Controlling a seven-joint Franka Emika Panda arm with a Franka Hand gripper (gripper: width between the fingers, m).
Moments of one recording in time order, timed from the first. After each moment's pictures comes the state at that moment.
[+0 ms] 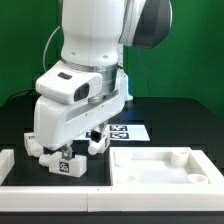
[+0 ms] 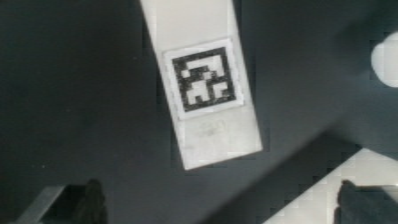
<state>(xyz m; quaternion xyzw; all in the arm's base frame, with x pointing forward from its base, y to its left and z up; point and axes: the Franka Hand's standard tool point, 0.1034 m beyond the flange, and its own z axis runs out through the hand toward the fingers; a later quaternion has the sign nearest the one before) 0.566 -0.073 0.051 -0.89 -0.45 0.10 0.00</state>
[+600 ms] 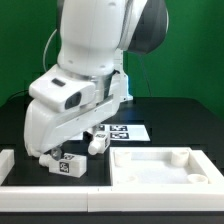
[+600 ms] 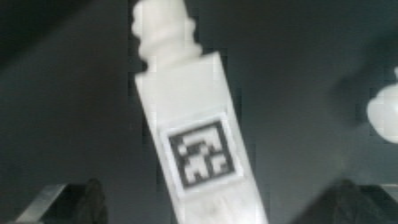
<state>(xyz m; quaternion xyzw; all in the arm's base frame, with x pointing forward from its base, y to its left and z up) 0.553 -0.088 0.046 -0.90 -0.40 0.18 -0.01</state>
